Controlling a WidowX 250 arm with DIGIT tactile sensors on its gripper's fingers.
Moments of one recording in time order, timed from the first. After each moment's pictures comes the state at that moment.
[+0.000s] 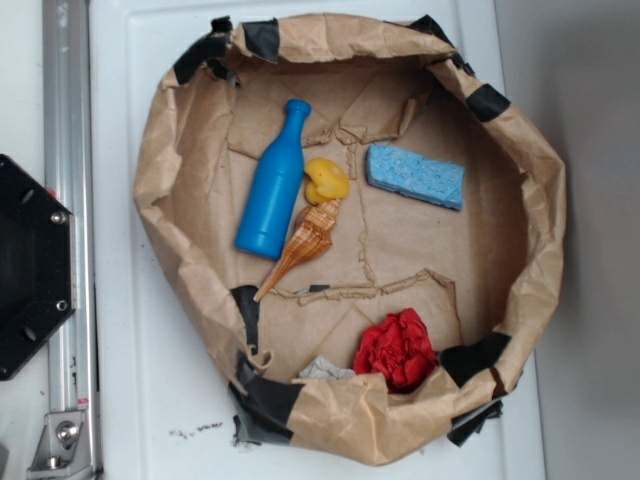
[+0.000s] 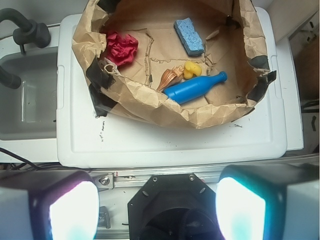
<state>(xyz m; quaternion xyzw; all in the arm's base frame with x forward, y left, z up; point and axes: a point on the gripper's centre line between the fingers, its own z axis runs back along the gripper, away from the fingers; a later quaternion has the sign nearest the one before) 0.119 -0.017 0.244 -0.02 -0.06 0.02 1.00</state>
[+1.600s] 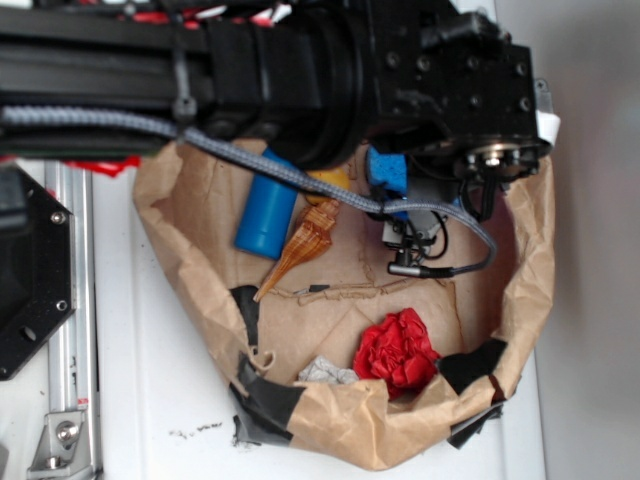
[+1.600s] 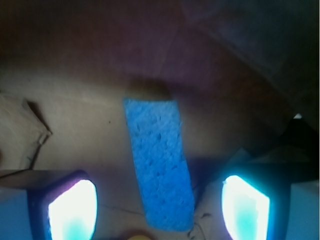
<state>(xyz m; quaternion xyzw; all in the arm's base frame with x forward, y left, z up) 0.314 0.049 0.059 0.05 -0.03 -0.09 0.99</state>
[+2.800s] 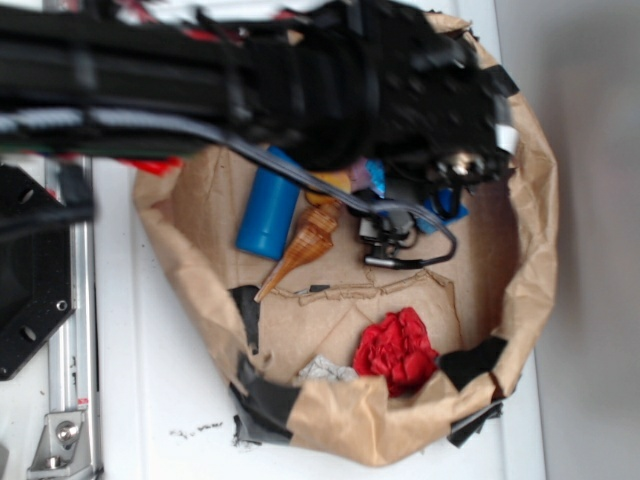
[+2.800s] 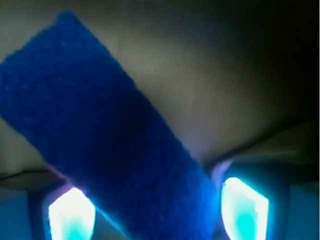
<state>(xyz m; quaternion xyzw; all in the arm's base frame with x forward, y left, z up) 0.314 0.054 0.021 0.08 -0.01 -0.09 0.99</state>
